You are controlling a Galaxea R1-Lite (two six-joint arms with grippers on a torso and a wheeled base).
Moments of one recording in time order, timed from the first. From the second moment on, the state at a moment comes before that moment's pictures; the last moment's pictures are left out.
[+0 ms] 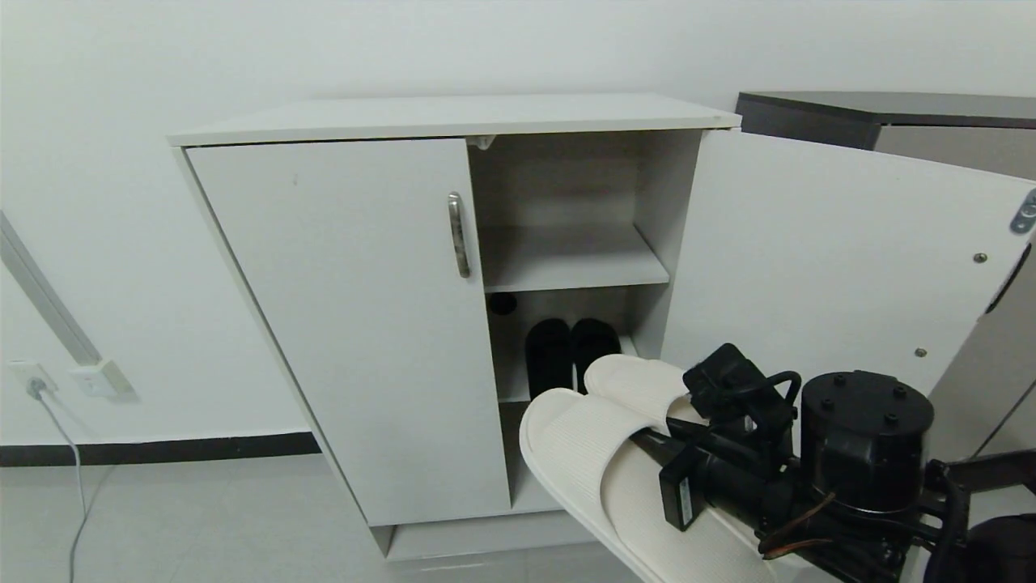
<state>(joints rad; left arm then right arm) 0.00 0.00 0.00 0.00 -0.01 0.01 0.82 1.74 -0.52 -1.03 -0.13 -0.02</state>
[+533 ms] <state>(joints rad) -0.01 0.00 0.00 0.00 -0.01 0.01 0.94 1.93 -0.99 -0.74 -0.64 0.11</state>
